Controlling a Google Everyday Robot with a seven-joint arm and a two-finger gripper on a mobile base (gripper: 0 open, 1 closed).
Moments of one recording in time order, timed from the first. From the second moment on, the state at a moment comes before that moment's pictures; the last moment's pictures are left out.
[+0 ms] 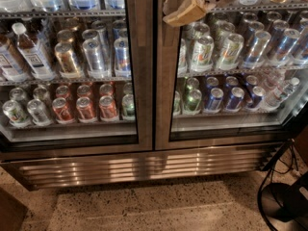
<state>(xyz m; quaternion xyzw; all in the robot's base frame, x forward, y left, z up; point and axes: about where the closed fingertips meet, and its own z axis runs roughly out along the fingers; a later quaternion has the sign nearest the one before) 0.613 -0.047 1.039 -0.74 0.49 0.10 0.45</state>
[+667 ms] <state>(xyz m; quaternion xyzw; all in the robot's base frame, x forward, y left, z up) 0.614 -0.050 1.041 -0.74 0.47 0.08 0.46</state>
